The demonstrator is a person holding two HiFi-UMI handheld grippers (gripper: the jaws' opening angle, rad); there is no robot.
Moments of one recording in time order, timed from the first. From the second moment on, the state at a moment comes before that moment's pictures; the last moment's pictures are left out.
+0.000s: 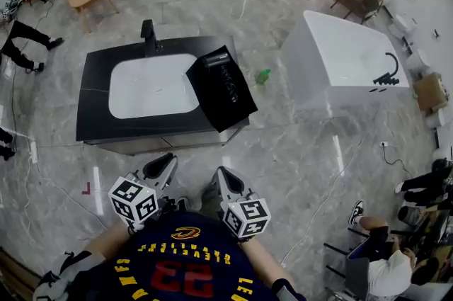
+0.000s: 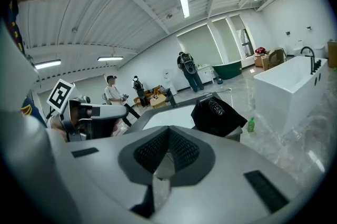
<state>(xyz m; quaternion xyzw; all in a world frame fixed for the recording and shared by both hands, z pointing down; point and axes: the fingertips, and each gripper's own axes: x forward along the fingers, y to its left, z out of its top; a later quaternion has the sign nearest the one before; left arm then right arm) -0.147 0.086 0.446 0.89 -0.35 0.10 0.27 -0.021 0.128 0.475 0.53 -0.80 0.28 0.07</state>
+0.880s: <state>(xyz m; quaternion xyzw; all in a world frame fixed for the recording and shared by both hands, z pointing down) -0.025 -0.020 0.440 0.87 -0.41 0.12 0.26 0.121 -0.030 0.505 0.49 -0.82 0.29 0.07</state>
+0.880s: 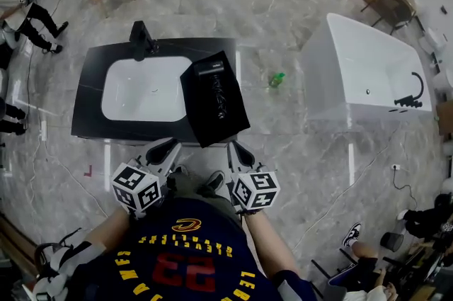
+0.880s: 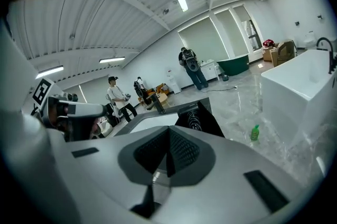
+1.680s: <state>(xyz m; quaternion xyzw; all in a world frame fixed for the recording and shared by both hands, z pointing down) -0.051 -0.141 0.497 0.86 -0.39 0.14 0.28 0.103 -0.157 0.558 0.50 -0.79 0.30 0.19</state>
